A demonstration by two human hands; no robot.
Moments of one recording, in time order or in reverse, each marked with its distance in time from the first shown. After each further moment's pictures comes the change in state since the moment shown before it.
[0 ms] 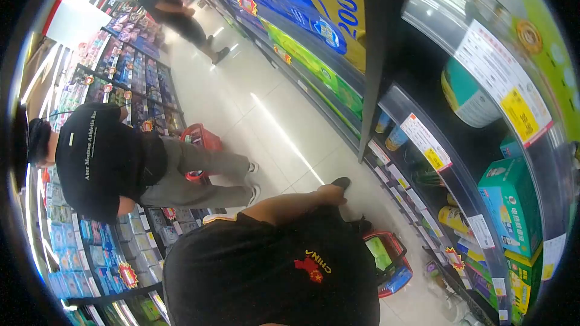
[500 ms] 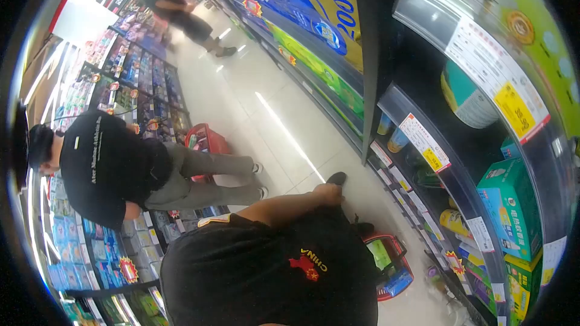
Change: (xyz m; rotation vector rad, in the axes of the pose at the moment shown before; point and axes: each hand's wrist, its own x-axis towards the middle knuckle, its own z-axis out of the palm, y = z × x) left_hand -0.009 -0.008 -0.005 -0.013 0.069 -0.063; right_hand 0.015 0.010 -0.008 0.118 -0.022 0.112
